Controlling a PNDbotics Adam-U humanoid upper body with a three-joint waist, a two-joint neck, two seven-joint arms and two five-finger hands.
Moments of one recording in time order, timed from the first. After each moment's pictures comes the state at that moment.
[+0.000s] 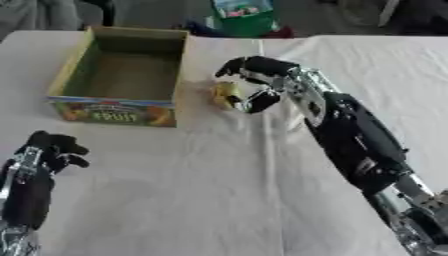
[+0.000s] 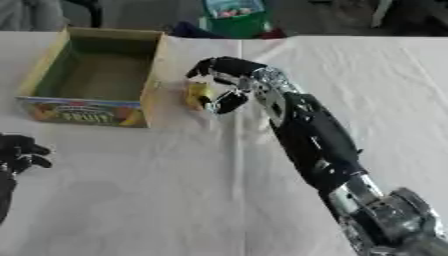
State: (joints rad) left arm -0.15 0.18 -0.06 -1.74 0.17 -0.11 -0.12; right arm -1.02 -0.20 0.12 -0.76 1.02 -0.55 0.31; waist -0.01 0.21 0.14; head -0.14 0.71
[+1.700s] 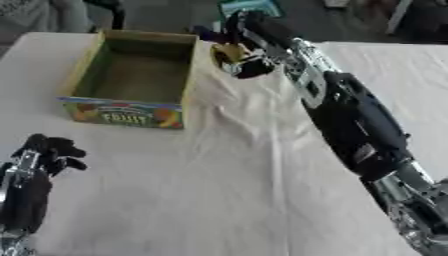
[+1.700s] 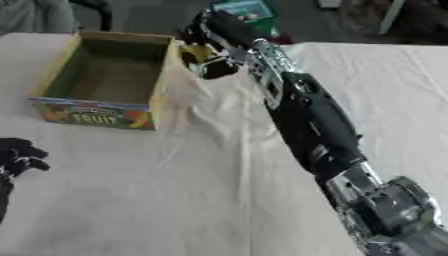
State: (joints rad) left arm -0.16 0.18 -0.07 -1.74 0.17 -0.11 -0.13; right arm -1.10 -0.23 0.12 -0.87 0.94 -0.55 0.02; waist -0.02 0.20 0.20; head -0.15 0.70
